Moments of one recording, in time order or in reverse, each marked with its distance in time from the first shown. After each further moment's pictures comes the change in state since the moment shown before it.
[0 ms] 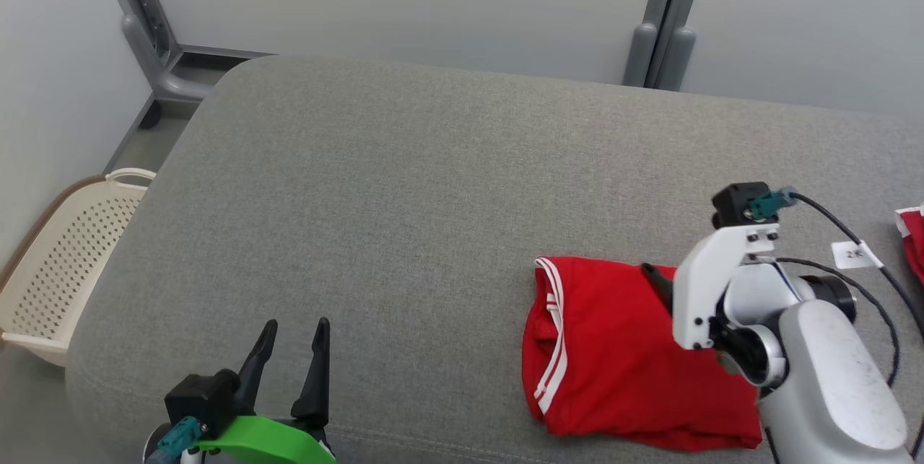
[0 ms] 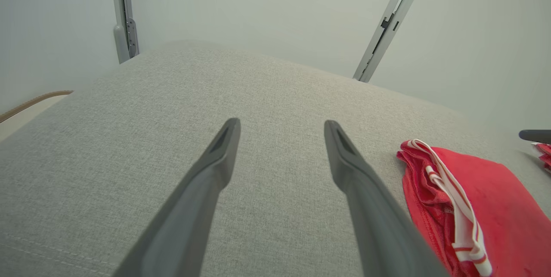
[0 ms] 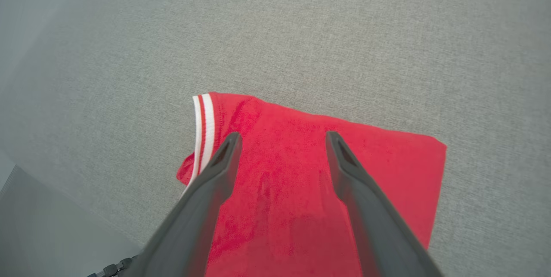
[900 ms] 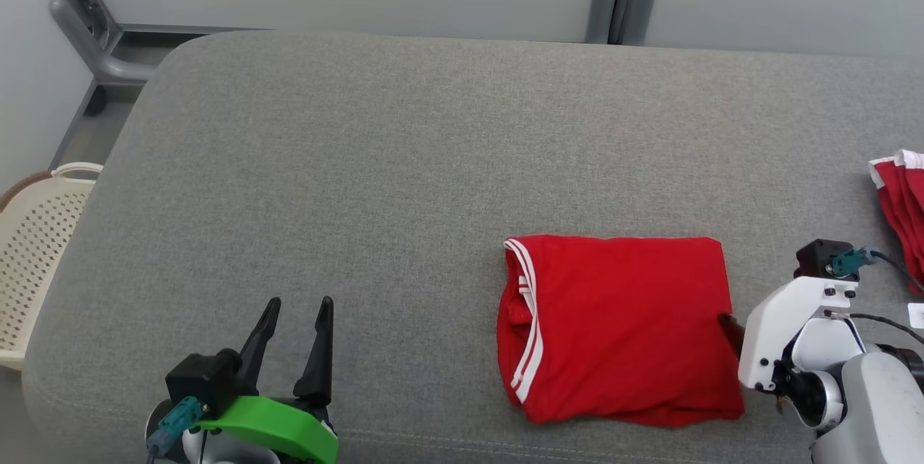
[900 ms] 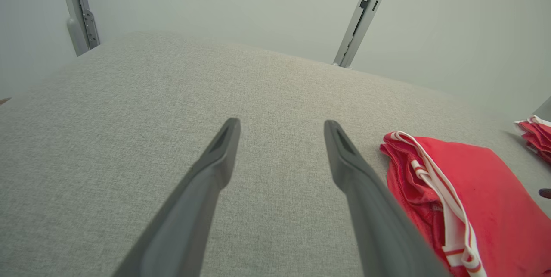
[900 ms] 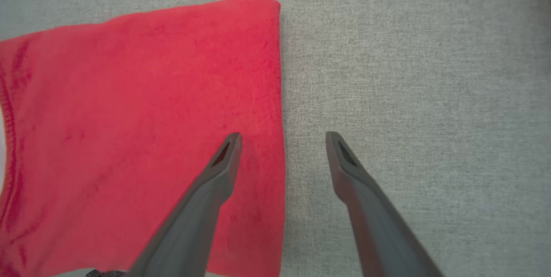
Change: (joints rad) left arm -0.039 -0.002 -0.006 0.001 0.004 -0.011 0.000; right arm 0.125 -0.043 -0.192 0.040 -0.020 -0.001 -0.034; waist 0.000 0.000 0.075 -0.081
